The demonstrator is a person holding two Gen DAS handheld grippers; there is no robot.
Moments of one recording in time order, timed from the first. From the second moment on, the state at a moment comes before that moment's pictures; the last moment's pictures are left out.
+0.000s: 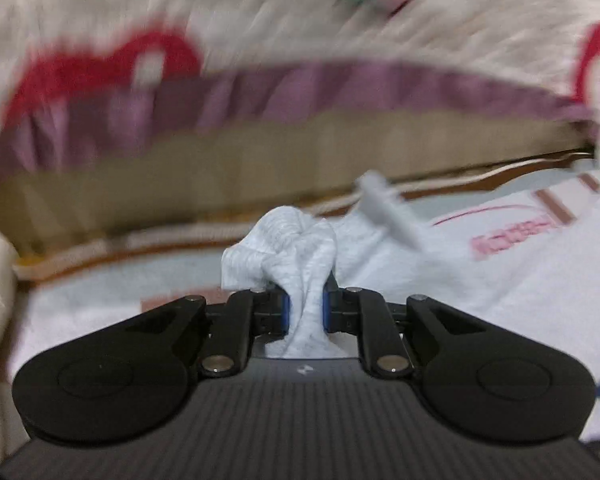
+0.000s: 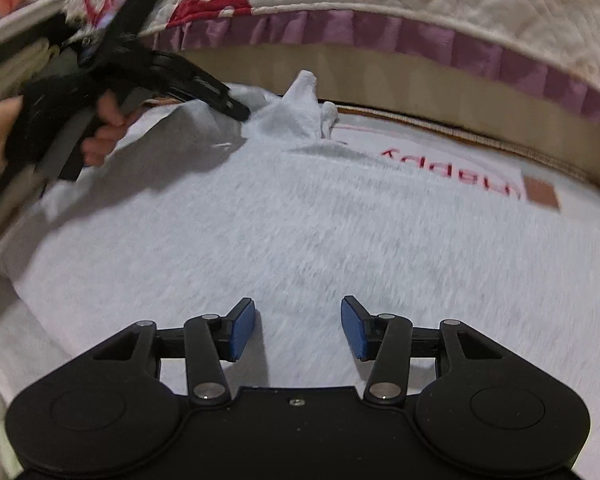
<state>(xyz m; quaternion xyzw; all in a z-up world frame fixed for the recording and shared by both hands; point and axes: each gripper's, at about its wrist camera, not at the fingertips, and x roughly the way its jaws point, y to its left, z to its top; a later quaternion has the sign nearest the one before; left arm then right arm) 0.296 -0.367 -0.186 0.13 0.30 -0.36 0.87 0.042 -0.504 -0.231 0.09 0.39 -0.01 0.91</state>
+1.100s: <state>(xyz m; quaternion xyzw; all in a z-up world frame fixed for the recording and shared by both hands) 0.123 -0.260 -0.161 0.10 0.32 -0.57 0.75 0.031 -0.562 -0.257 0.45 0.34 -0.02 0.83</state>
